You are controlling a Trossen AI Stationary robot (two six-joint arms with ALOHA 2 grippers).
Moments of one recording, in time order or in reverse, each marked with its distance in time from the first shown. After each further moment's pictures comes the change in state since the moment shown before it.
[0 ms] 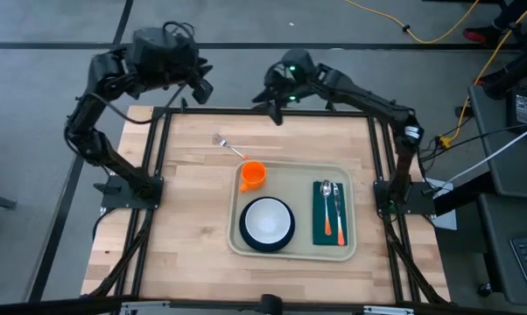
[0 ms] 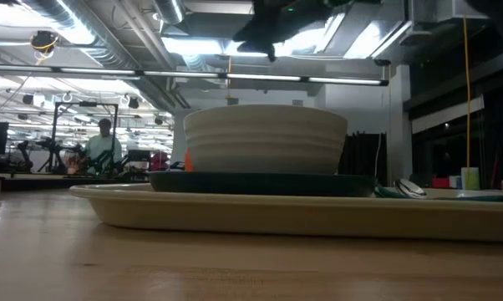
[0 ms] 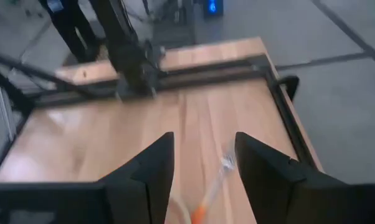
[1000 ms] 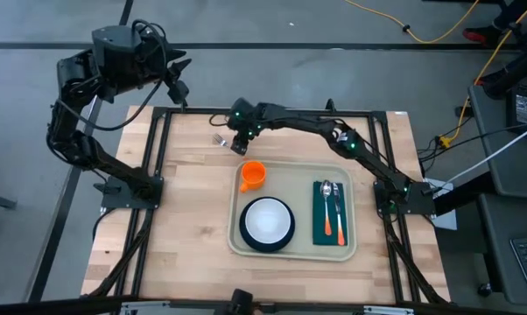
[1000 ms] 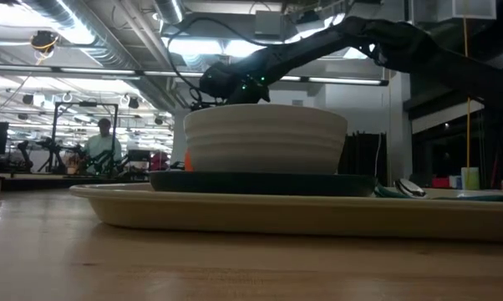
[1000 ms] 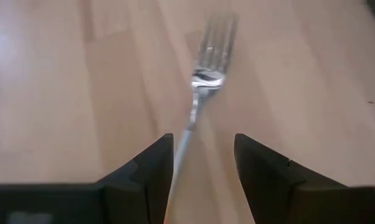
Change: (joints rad) left arm 0.004 -0.106 0.014 -0.014 -0.049 0.213; right arm 0.117 0.659 0.374 -0.140 0.294 0.095
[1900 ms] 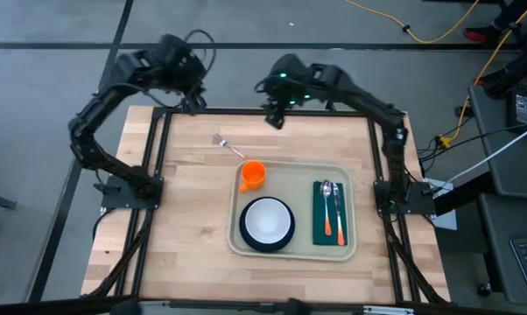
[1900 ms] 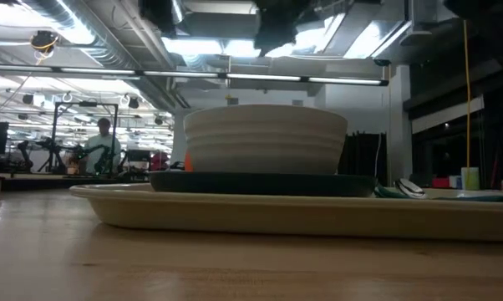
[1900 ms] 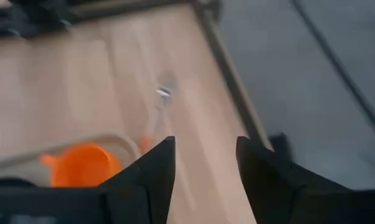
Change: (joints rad) left arm 0.268 0.022 -0.426 -0.003 0.340 0.073; right arm -0.018 -0.528 0.032 -0.424 0.195 -0.087
